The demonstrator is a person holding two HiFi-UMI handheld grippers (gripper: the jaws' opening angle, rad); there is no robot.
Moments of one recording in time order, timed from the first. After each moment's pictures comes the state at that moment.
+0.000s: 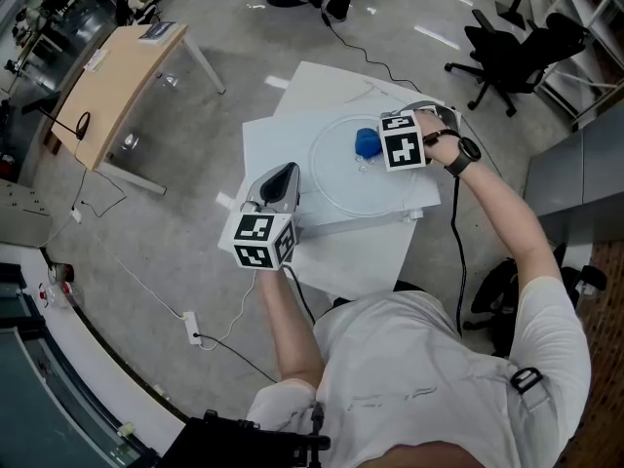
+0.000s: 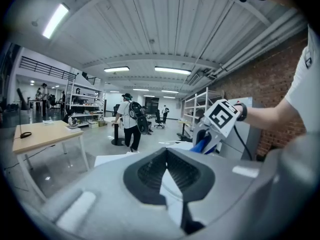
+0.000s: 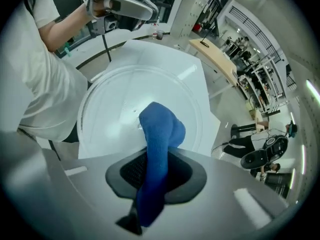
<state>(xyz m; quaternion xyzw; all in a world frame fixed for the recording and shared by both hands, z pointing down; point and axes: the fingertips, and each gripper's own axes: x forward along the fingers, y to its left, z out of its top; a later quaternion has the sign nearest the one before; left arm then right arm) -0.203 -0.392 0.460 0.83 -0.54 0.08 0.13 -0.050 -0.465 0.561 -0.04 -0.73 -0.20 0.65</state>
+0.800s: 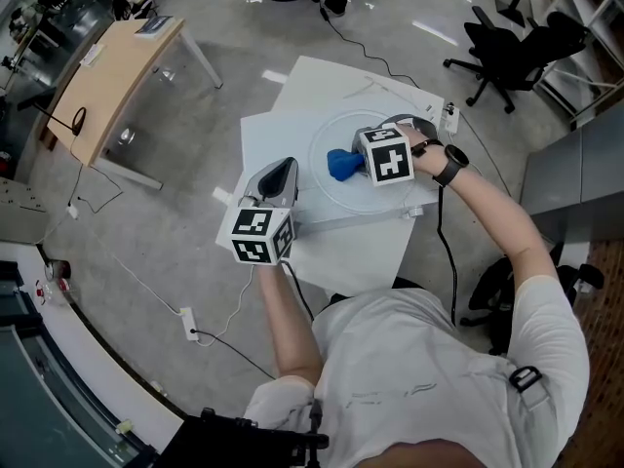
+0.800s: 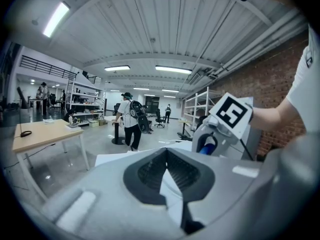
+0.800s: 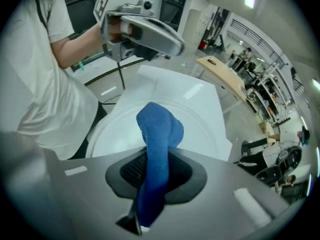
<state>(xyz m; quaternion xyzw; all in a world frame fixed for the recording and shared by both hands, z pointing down) -0.206 -0.395 0.467 0.83 -0.54 0.08 0.13 -0.108 -0.405 0.562 -0.11 -0.79 -0.18 0.58</state>
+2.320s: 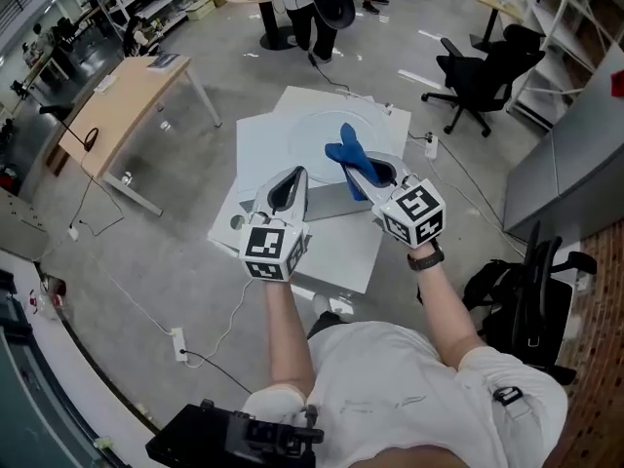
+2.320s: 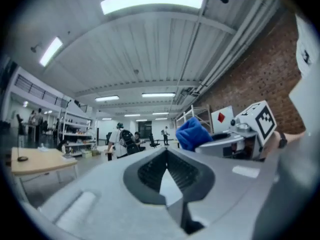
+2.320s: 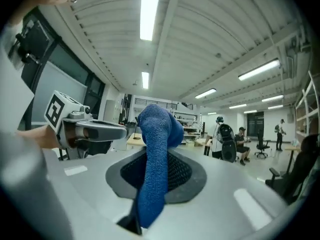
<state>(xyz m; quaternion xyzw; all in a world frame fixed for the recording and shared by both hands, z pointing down) -0.124 -0.252 0.379 0.85 -0.52 0.01 -0.02 -0.043 -0.277 0.398 0.33 -0.94 -0.02 0.06</state>
